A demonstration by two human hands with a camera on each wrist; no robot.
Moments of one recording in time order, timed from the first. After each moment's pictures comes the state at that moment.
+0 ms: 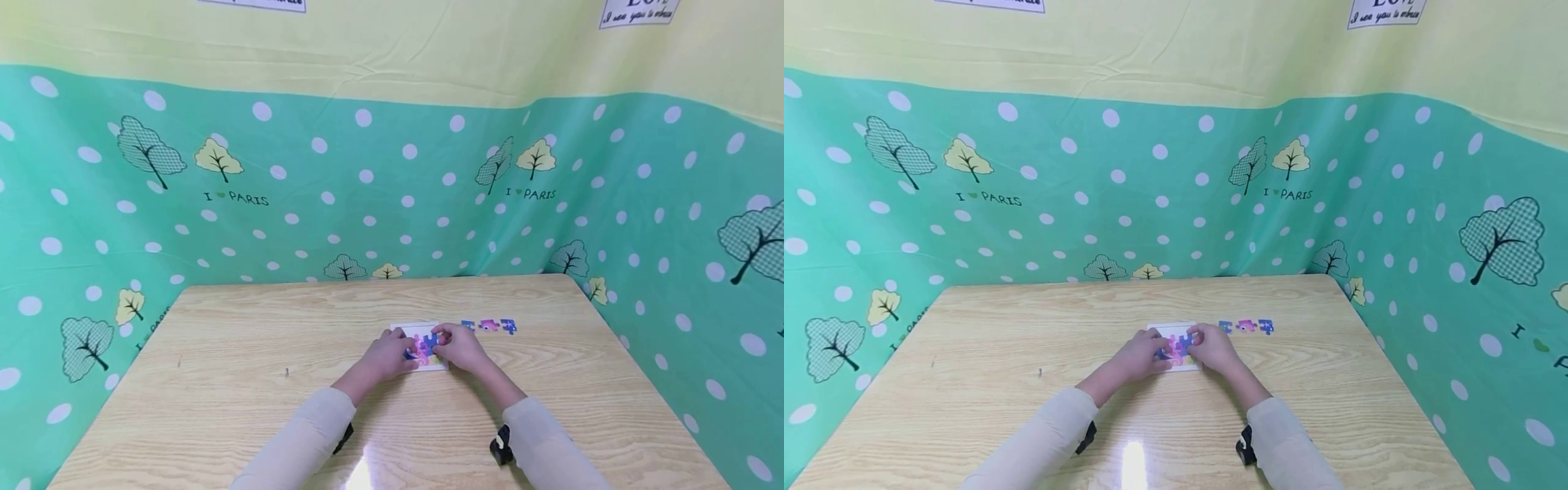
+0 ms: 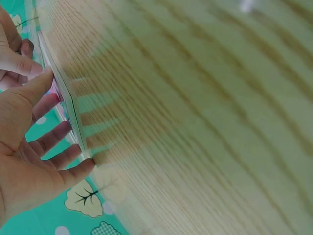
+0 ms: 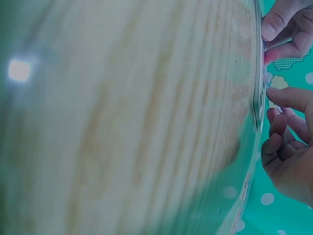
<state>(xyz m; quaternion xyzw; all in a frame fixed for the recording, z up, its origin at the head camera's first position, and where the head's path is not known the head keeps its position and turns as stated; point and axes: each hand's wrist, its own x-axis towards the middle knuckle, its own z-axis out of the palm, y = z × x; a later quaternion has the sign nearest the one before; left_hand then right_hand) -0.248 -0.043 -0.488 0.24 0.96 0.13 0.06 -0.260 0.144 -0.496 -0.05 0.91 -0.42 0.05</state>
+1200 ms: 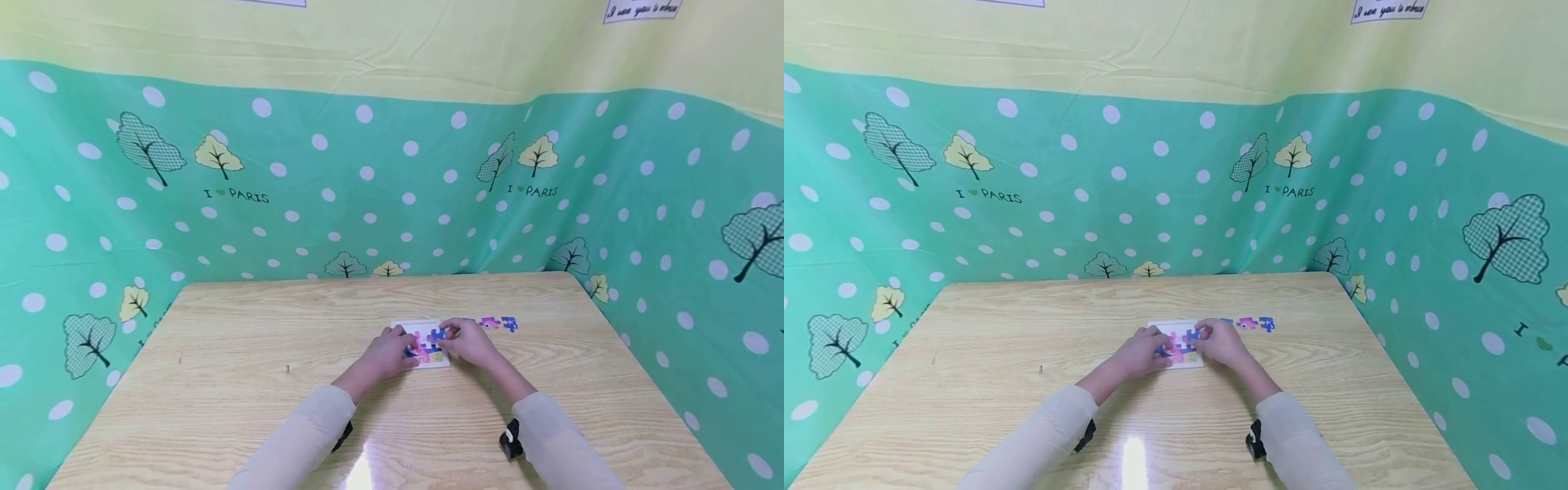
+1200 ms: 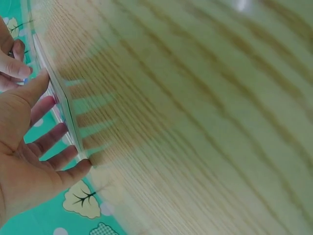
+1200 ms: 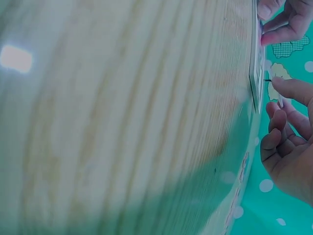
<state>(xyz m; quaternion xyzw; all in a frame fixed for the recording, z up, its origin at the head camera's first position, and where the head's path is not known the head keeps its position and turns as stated) -0.249 -0.045 -0.490 0.24 0.96 0.14 0.06 -0.262 0.159 -0.489 -0.05 0.91 -0.42 0.06</state>
